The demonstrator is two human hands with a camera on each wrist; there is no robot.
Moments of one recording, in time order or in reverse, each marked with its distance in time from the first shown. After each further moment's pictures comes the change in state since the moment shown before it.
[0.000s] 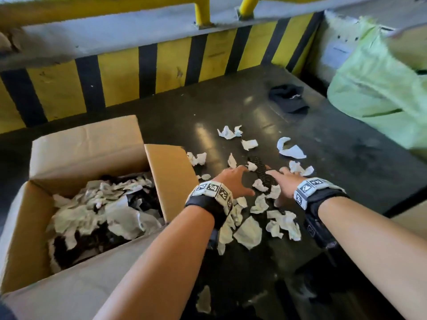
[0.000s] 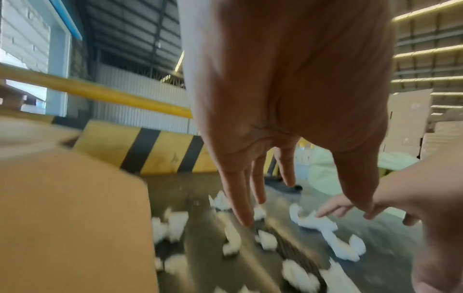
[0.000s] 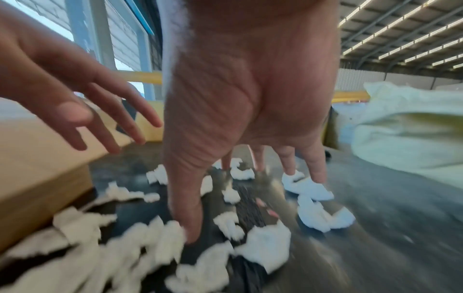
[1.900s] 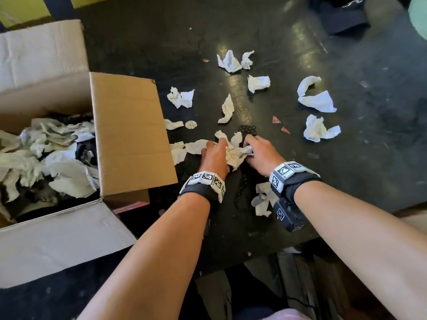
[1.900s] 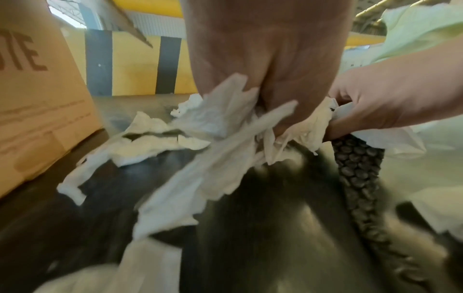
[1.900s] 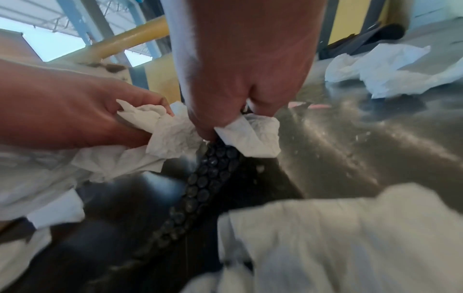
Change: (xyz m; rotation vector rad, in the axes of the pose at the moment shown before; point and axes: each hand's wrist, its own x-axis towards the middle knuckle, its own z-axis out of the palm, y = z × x) left_hand 0.100 -0.041 0.132 -0.059 0.248 -0.375; right_hand 0.116 -0.008 0.090 0.445 0.192 -0.421
